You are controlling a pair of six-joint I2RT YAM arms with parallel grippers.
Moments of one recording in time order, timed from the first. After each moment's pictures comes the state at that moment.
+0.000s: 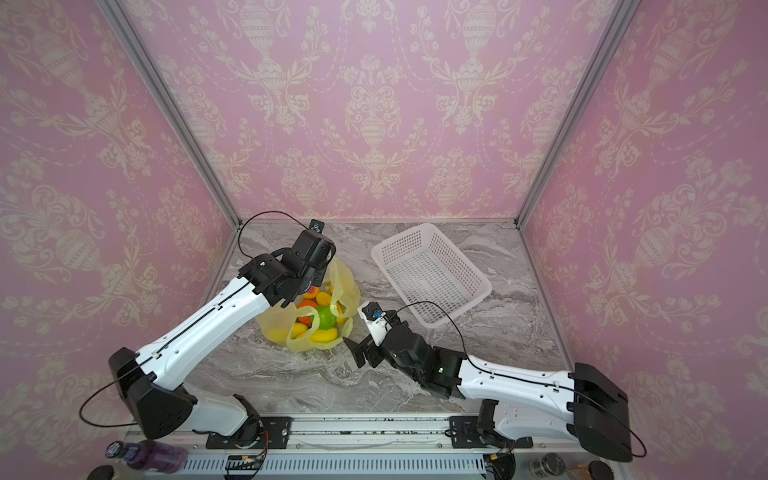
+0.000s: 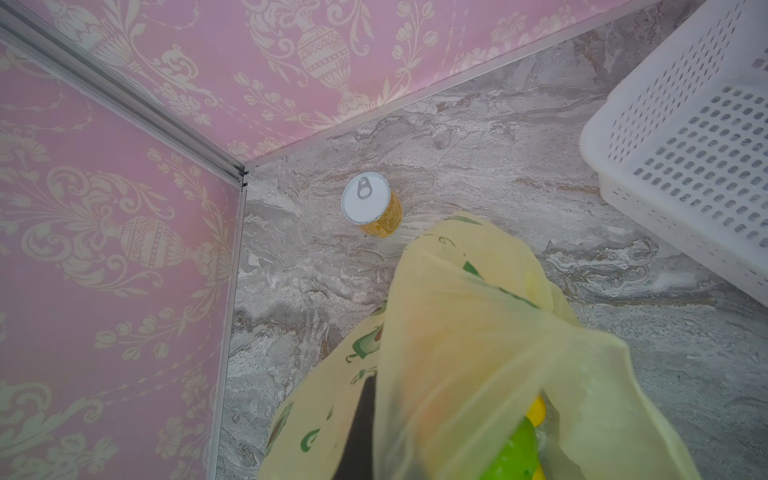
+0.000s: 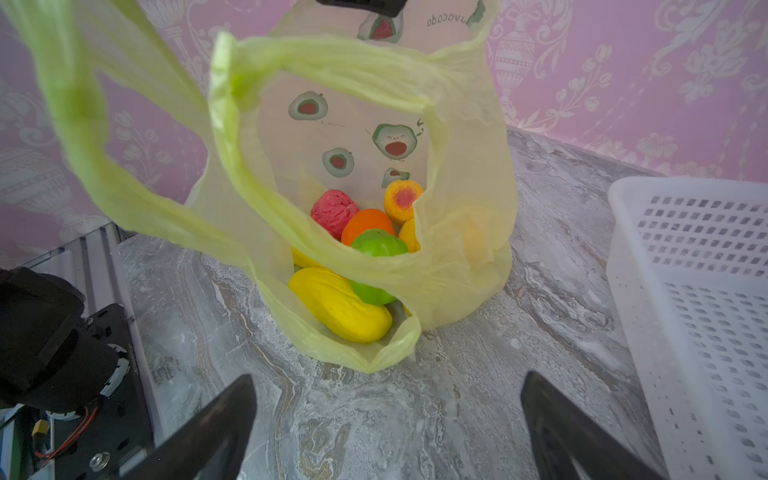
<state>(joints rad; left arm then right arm) -0.66 1.45 1.48 -0.94 -0.65 -0.21 1.14 1.15 0.63 0.18 0.32 0.19</state>
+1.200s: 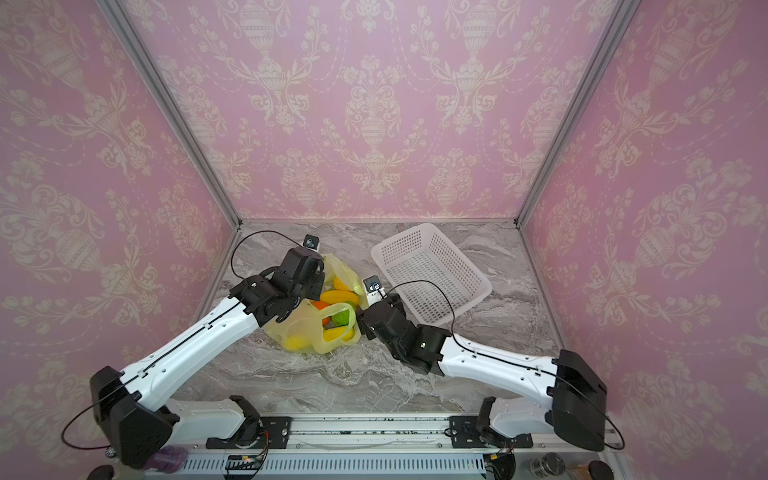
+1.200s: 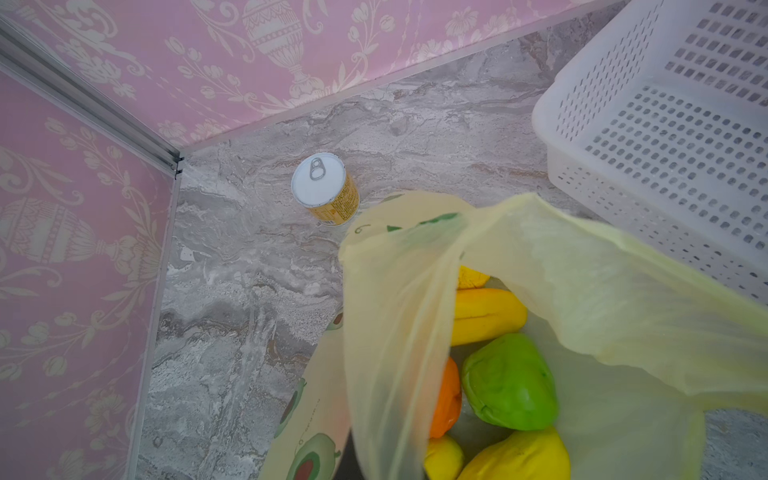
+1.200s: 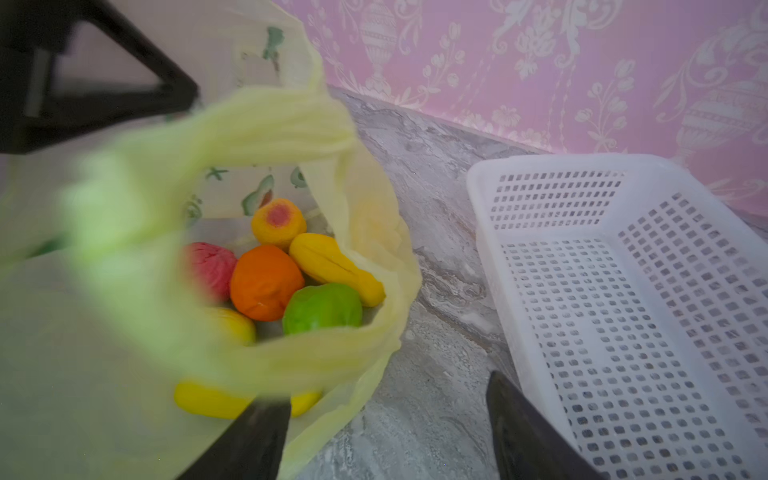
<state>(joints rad) -0.63 1.30 1.20 -0.73 -0.50 -0.21 1.10 1.24 0.88 -0.14 0.58 0.29</state>
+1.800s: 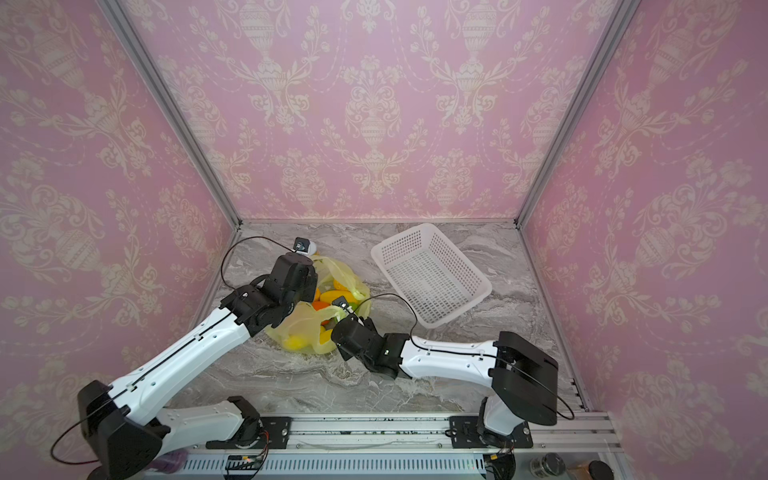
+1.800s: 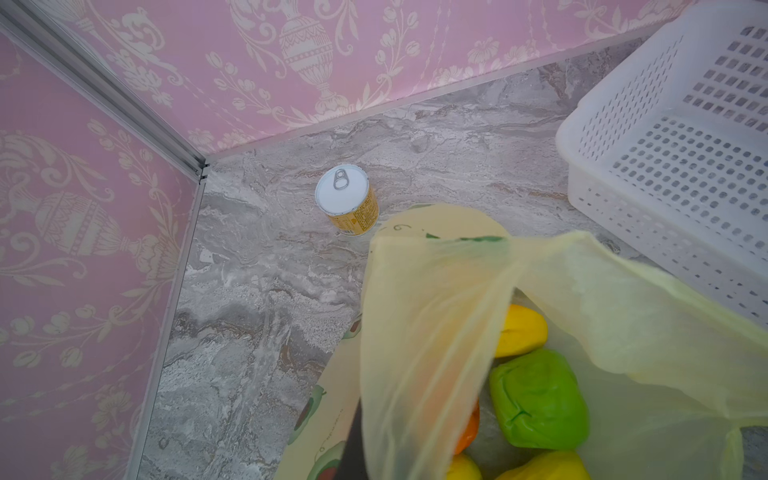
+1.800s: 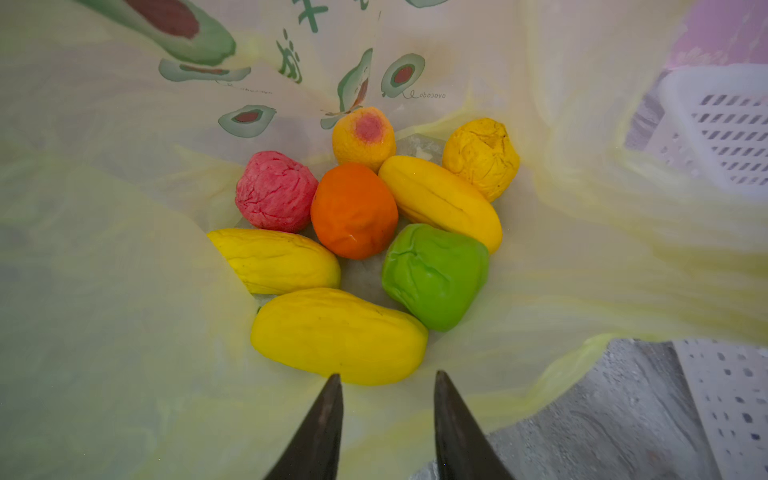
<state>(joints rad) -0.61 1.21 1.11 -0.64 -0.54 -0.20 1.15 1.59 1.01 -0.10 0.44 0.37</state>
